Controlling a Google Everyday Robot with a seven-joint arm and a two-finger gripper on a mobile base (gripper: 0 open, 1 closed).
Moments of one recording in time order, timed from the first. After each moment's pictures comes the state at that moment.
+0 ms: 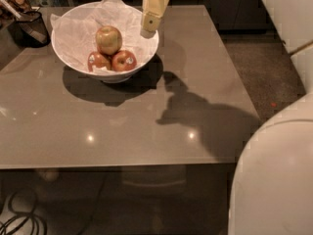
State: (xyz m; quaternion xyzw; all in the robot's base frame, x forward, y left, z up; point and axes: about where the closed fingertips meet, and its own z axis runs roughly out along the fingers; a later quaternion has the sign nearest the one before) arm 0.633 0.009 1.037 -0.68 0.69 0.01 0.25
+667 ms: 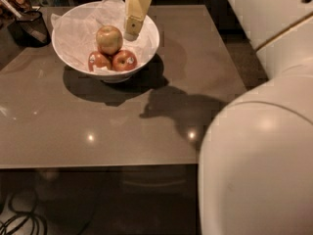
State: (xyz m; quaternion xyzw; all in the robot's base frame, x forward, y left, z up) arm 0.648 0.043 1.023 -0.69 0.68 0.03 0.24
